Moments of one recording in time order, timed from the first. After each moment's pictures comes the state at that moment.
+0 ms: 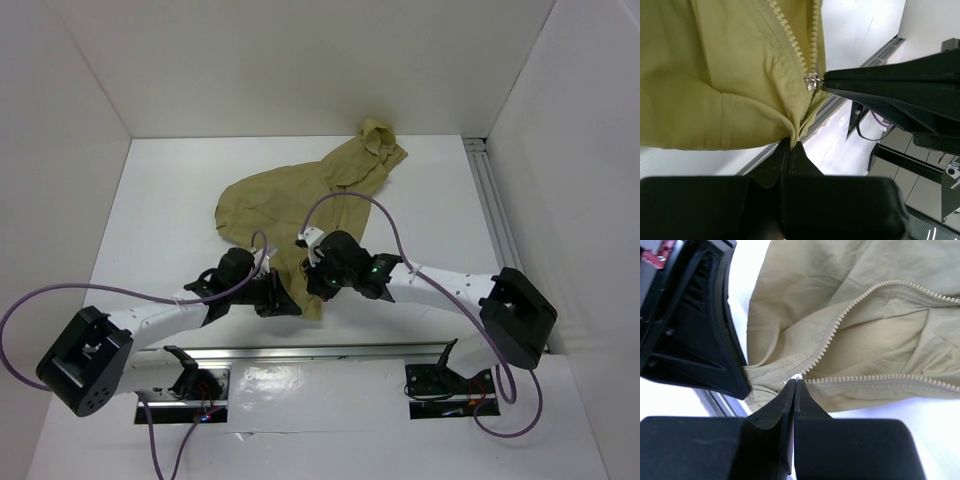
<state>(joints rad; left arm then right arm) -0.58 1.21 0.42 0.07 0.56 -0.92 0.92 1.44 0.86 -0.13 -0.14 0.17</state>
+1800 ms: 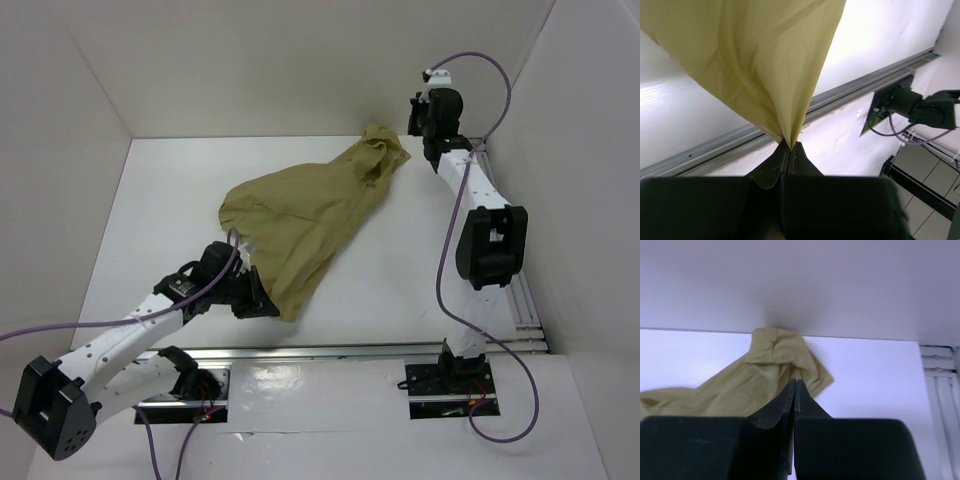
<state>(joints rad) -0.55 0.93 0.60 -0.55 0.40 -0.87 0.09 1.98 1.76 -0.01 0.01 0.02</state>
